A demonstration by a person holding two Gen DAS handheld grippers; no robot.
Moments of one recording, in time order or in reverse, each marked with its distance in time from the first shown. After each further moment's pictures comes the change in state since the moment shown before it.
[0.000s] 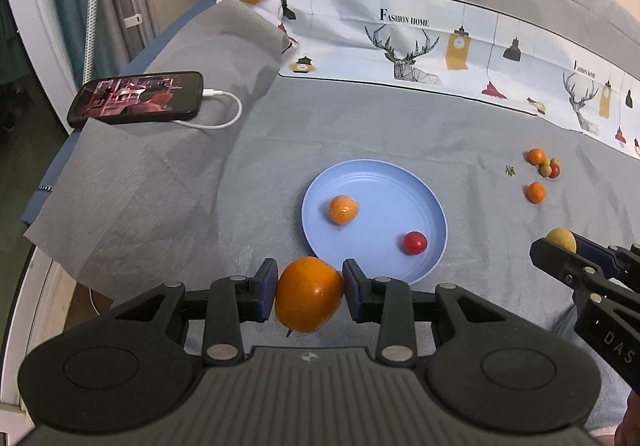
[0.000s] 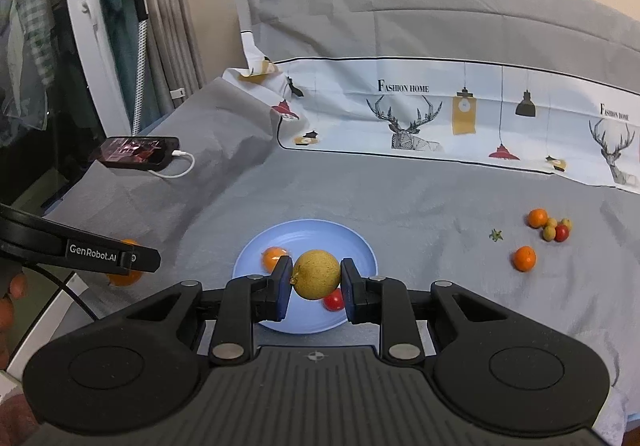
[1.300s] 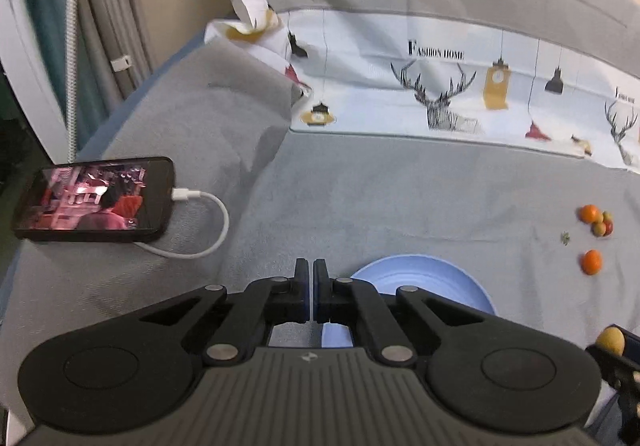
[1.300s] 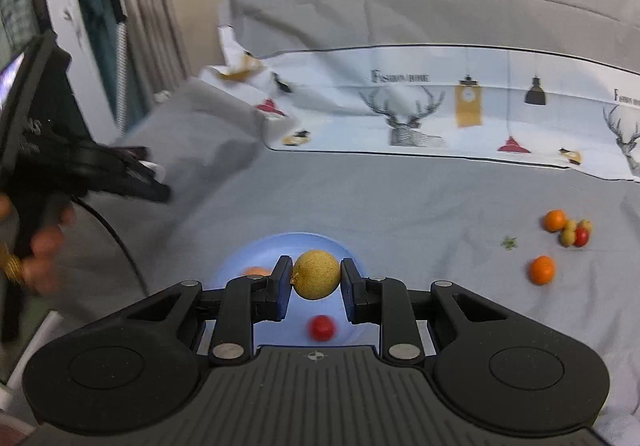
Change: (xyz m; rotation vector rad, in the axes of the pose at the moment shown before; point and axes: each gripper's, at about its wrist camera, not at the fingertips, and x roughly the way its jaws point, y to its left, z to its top) left arm 0.107 -0.001 0.092 0.022 -0.077 0.062; right arm 0.080 -0.050 0.013 0.069 0.043 0.013
